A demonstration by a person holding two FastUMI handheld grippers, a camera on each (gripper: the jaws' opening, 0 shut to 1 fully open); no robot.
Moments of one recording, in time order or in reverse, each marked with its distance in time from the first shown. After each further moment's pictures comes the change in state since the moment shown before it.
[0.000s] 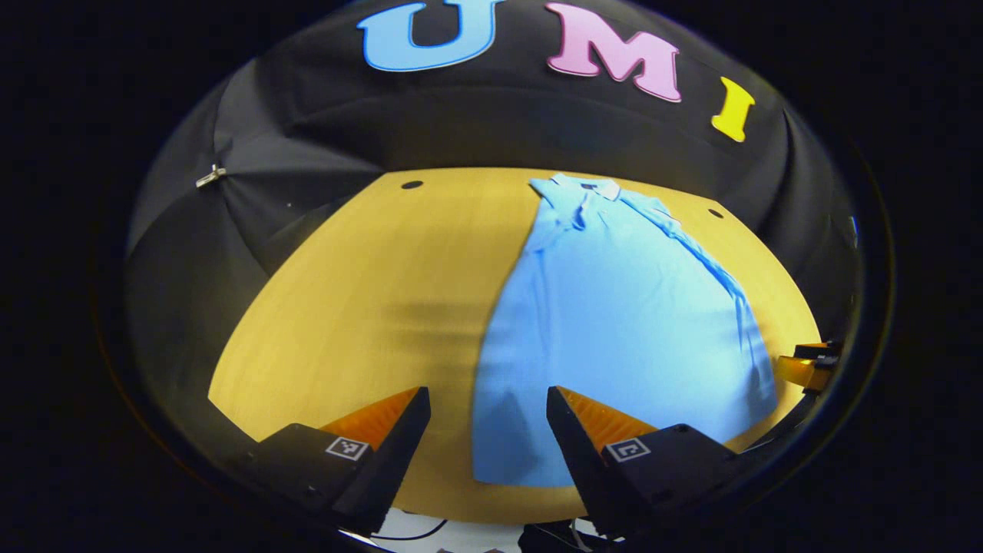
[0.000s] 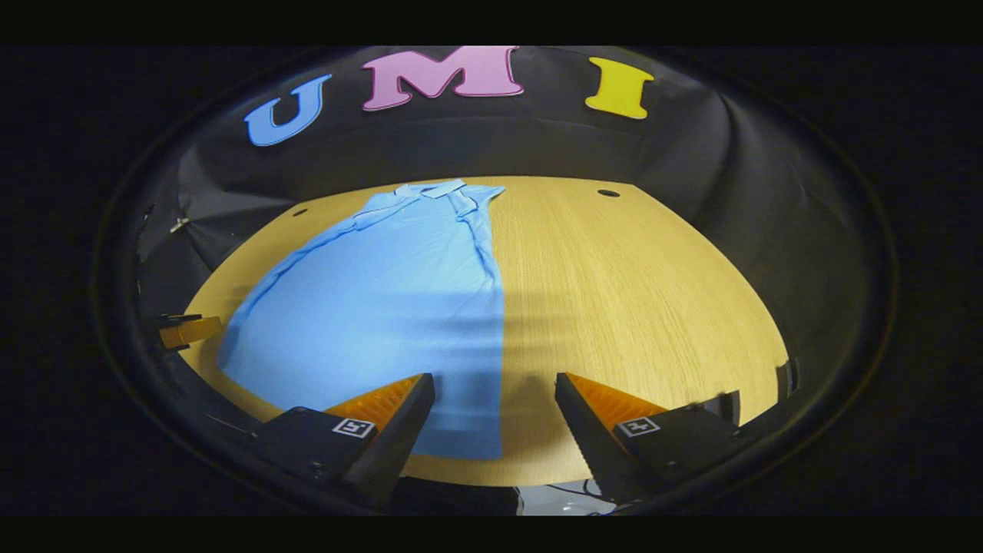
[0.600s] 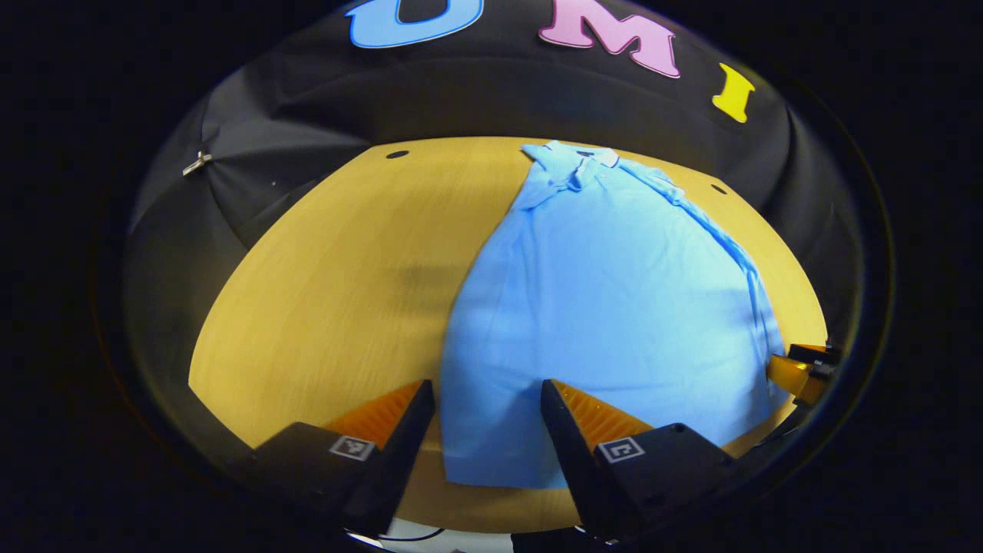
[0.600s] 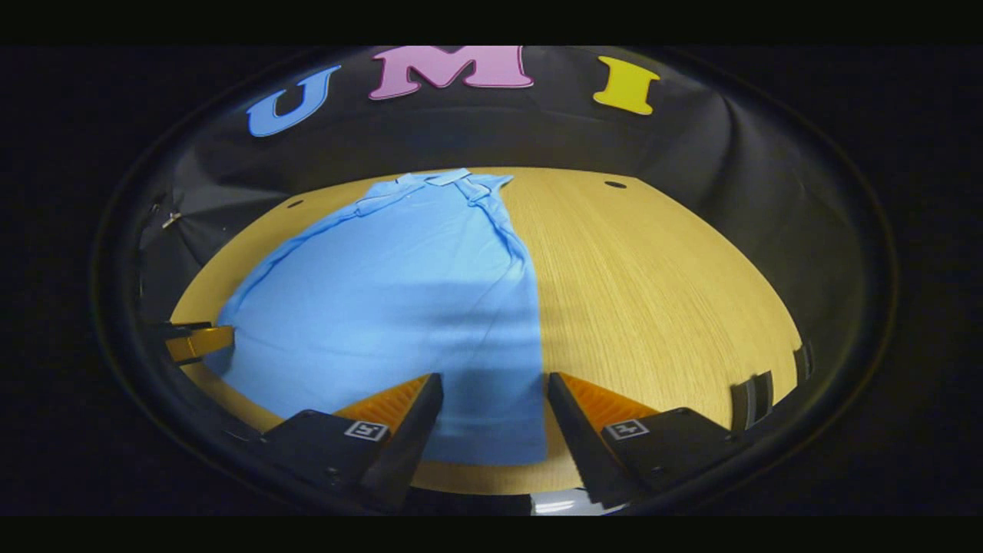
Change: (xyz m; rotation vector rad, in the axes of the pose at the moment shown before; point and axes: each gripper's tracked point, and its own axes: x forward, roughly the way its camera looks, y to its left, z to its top) left arm 0.029 -0.018 -0.022 0.031 0.075 -0.023; right arm 0.024 0.037 -0.016 0.006 0.010 -0.003
